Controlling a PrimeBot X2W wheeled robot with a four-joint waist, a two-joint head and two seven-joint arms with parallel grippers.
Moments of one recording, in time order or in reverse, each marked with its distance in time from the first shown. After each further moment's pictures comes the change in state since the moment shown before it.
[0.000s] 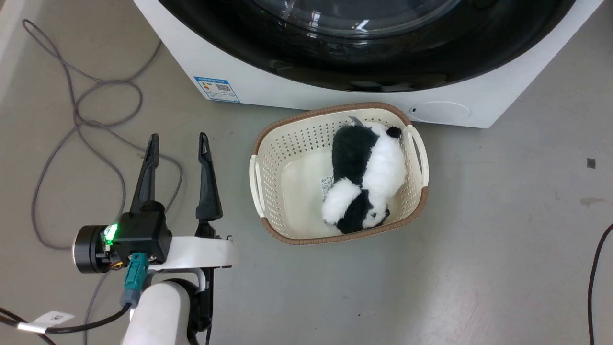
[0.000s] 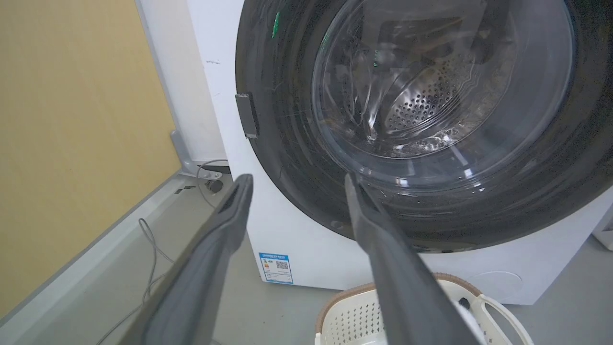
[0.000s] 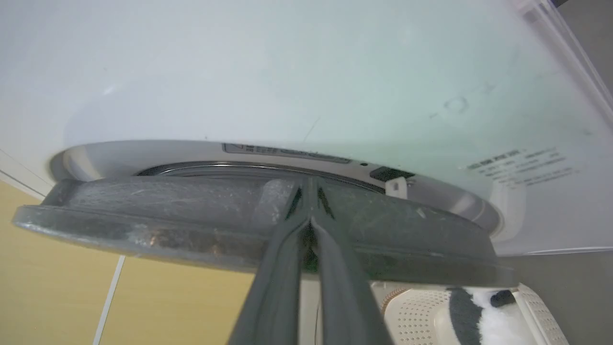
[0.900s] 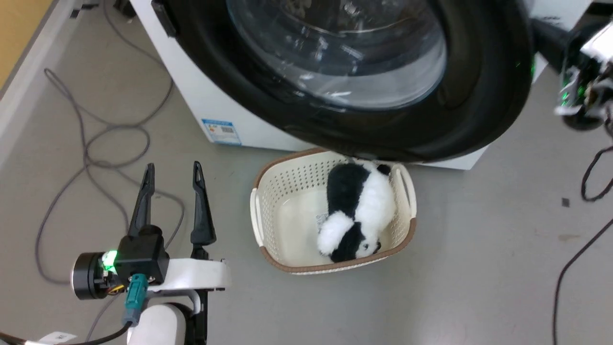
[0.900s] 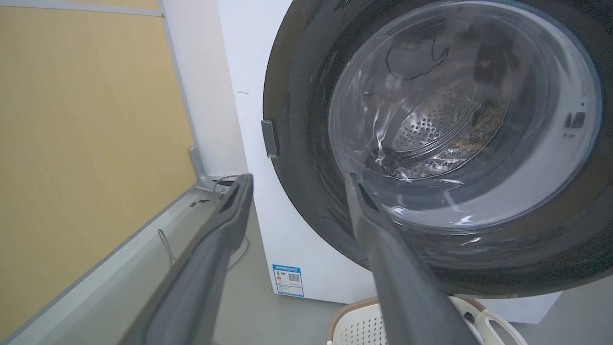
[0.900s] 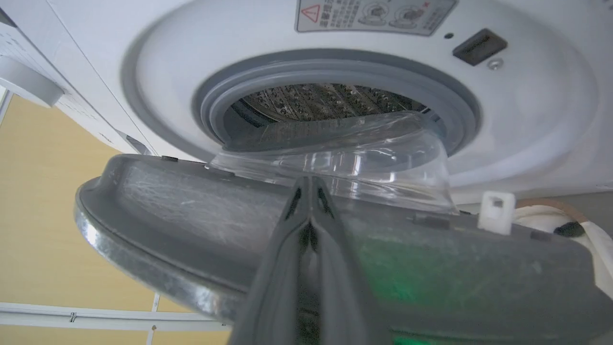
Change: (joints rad) left arm 0.073 0.000 0.029 0.028 0.015 -0.002 -0.024; right arm 0.170 0.039 0.038 -0.046 0.167 0.001 0.105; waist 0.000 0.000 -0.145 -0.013
